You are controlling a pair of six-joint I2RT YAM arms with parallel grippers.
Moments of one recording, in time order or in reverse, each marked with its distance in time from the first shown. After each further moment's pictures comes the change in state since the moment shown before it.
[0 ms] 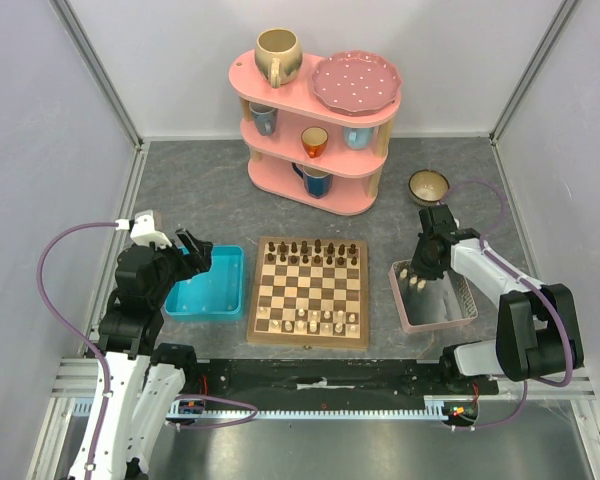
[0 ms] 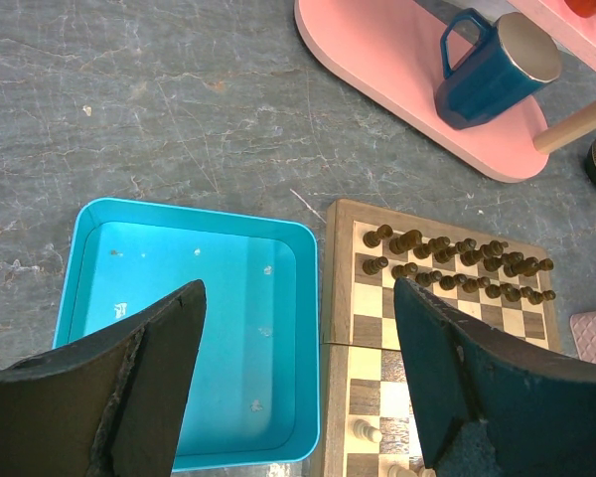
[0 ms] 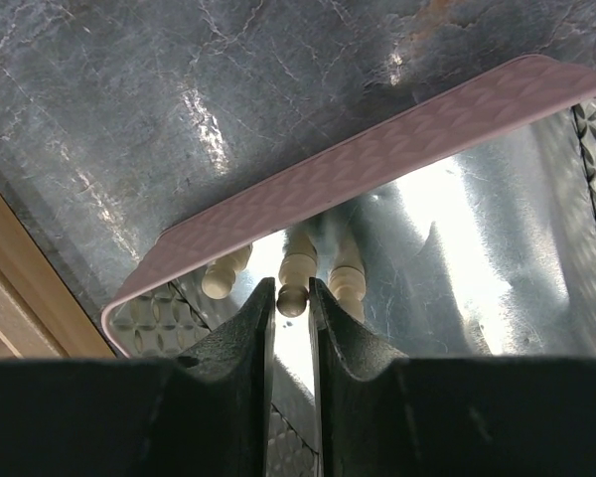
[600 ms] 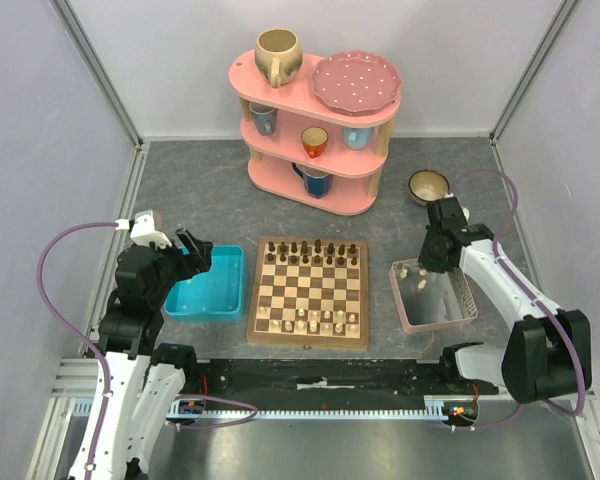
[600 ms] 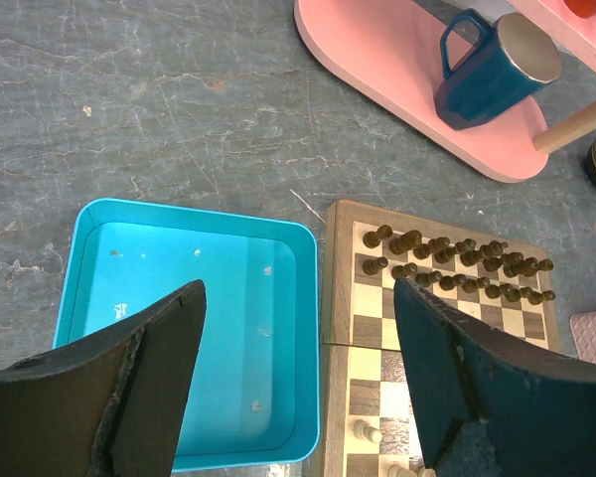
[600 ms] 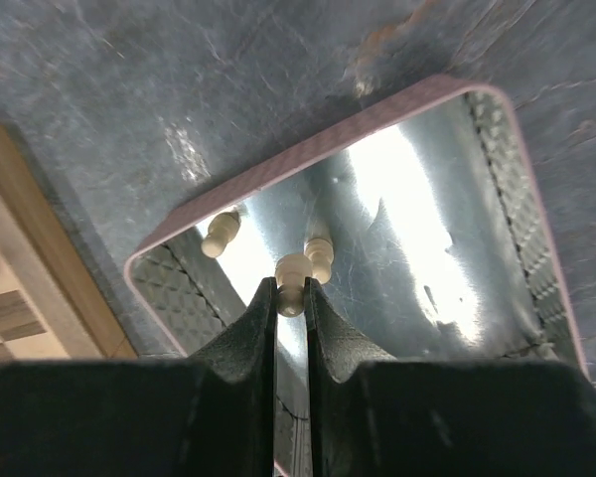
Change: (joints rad) left arm 0.000 0.000 0.000 0.001 0.000 0.000; right arm -0.001 -0.094 0.055 -0.116 0.058 -0.028
